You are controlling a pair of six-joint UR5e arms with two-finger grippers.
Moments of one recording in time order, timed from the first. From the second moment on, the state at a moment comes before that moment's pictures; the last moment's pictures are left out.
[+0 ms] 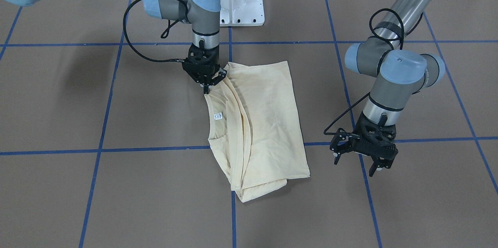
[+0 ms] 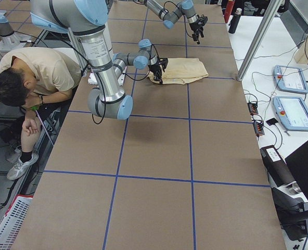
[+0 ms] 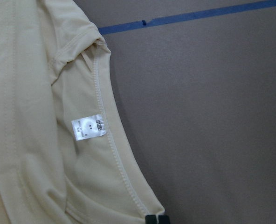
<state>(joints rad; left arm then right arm) -0.88 -2.11 -1.34 -2.29 -1.78 -0.59 0.31 -1.01 1.73 -1.53 1.40 1.55</state>
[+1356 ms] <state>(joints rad) -0.88 -2.10 -1.35 -2.29 -1.78 -0.59 0.26 -1.00 1.84 -1.64 1.36 1.52</state>
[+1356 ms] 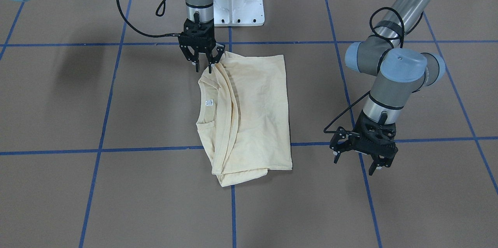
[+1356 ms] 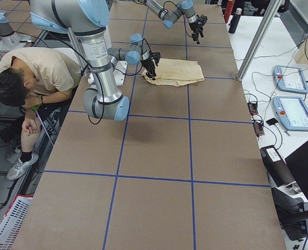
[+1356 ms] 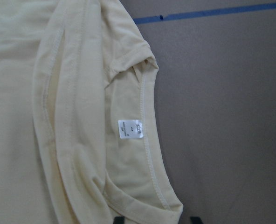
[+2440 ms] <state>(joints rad) -0.88 -2.10 -1.35 -2.29 -1.78 -0.59 0.35 -0.62 1.39 -1.68 1.42 1.30</state>
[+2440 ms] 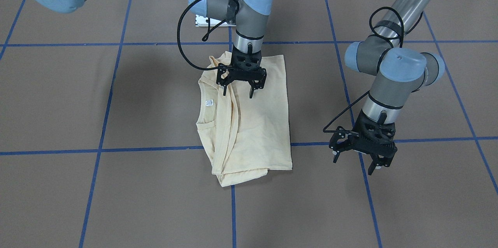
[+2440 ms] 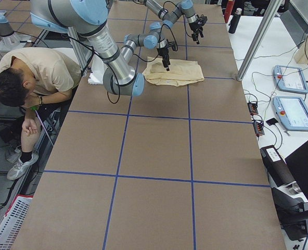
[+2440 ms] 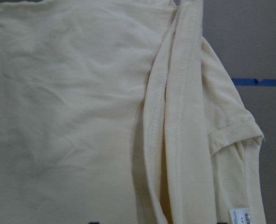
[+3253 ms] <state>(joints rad) -0.88 -2.10 -1.35 -2.29 -1.78 -0.59 0.38 -0.64 1.37 -1.79 1.46 1.03</state>
